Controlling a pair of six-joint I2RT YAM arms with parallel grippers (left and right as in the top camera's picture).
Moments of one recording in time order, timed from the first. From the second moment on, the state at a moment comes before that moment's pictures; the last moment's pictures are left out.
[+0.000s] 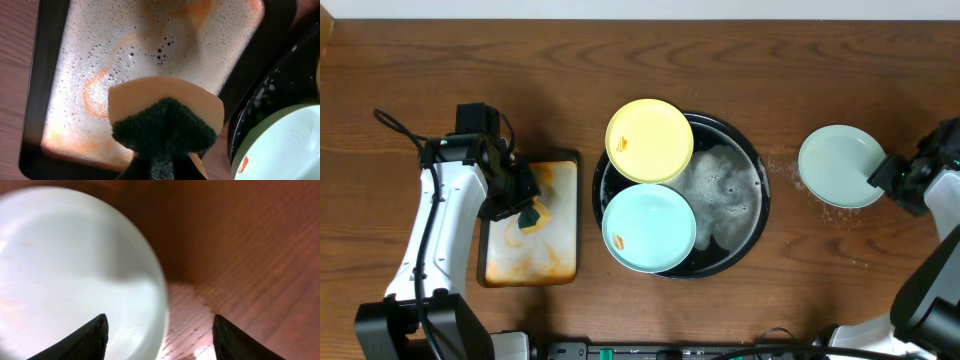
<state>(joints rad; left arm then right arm) 0.10 1.51 1.14 -1.11 0.12 -0.35 -0.50 1.72 1.05 -0.51 -0.02 0.21</state>
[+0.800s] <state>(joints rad) 0.10 1.51 0.87 -0.73 0.02 -0.32 0.08 1.28 1.05 -0.64 -0.44 0.12</state>
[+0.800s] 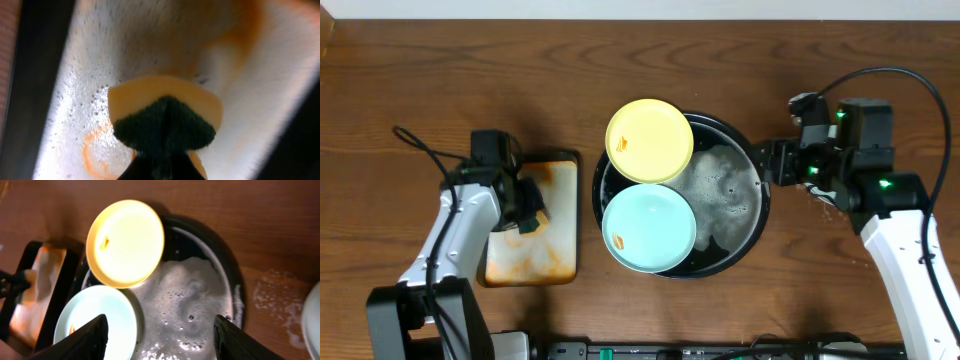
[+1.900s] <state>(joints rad) 0.10 1.51 0.73 -0.63 0.04 -0.29 0.34 1.67 1.05 -0.25 -0.33 0.04</state>
